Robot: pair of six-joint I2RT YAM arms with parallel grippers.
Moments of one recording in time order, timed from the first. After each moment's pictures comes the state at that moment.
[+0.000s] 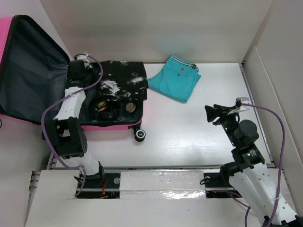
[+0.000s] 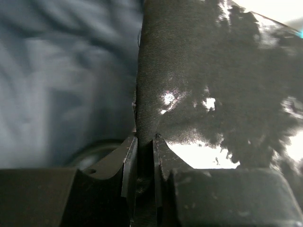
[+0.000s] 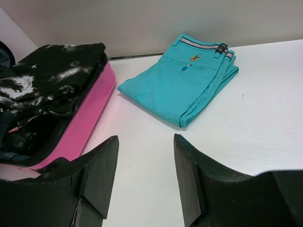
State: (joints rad) left arm 0.10 1.63 1.35 -0.30 0.16 -0.26; right arm 0.31 0.47 0.51 0.02 0.03 0.32
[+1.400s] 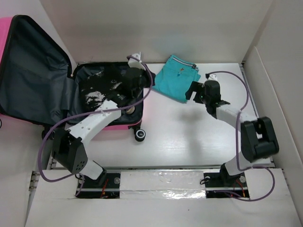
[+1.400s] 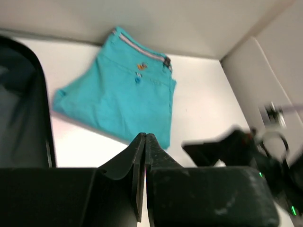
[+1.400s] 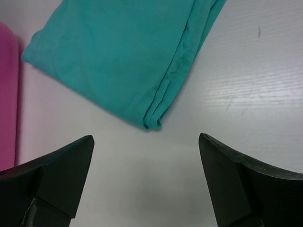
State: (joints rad) left arm -0.60 1.49 1.30 0.01 -0.21 -0.52; right arm 0.25 1.53 0.88 0.18 0.05 0.42
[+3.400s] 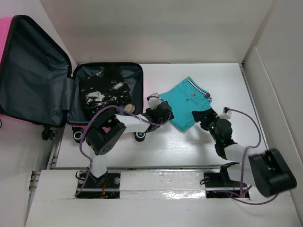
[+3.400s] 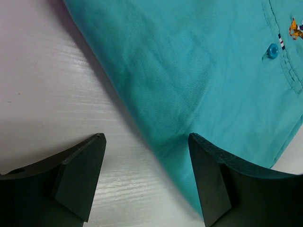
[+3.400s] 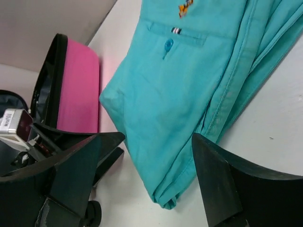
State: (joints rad) left arm -0.87 1.88 1.04 0.09 -0.45 -1.02; right arm 0.27 1.22 0.14 0.90 0.03 0.95
